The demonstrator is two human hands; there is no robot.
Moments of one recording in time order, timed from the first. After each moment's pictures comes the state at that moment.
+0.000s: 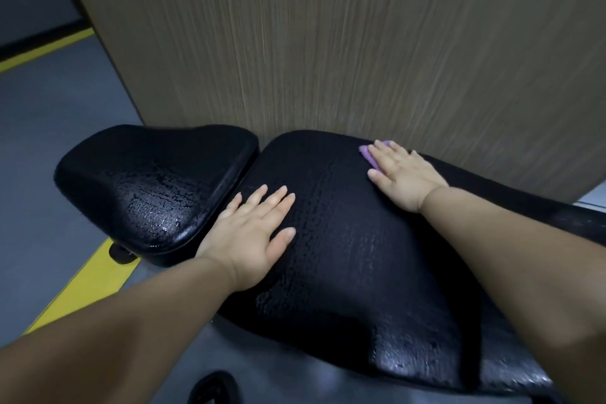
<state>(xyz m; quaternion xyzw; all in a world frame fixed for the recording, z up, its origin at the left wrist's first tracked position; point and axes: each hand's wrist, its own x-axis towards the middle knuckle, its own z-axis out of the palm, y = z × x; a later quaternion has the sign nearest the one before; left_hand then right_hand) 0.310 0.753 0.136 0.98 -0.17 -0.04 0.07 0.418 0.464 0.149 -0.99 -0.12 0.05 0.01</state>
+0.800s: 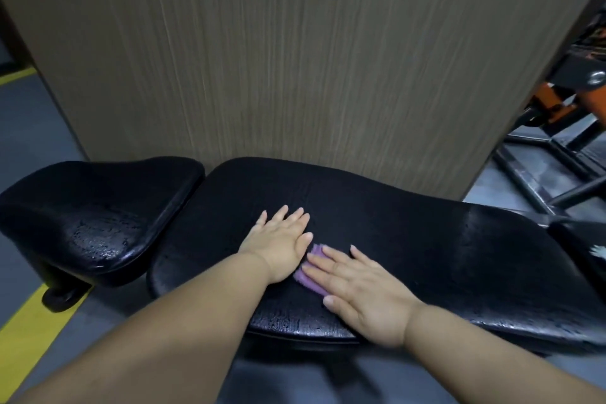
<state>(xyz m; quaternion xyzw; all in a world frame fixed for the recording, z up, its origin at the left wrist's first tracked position) 0.296 0.628 0.161 0.96 -0.23 -0.11 0.09 0.211 0.442 0.156 -0.95 -0.28 0.09 0.04</state>
